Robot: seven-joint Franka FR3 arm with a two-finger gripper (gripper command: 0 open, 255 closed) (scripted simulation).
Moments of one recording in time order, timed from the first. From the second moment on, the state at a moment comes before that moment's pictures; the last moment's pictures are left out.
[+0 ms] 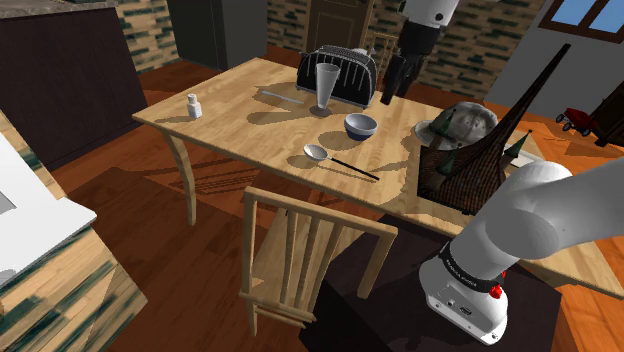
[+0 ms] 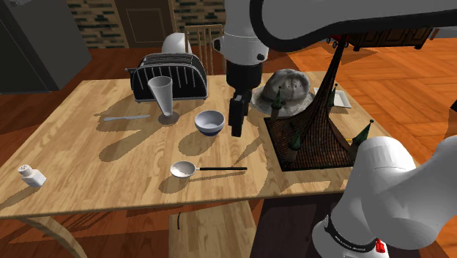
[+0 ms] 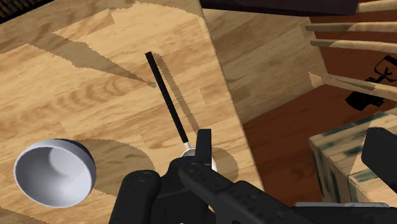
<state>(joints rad) 0.00 -0.67 -0.09 -2.40 0.03 1.72 -0.18</state>
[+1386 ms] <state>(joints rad) -0.05 0.01 -0.32 -2.19 0.08 2.19 -0.58</state>
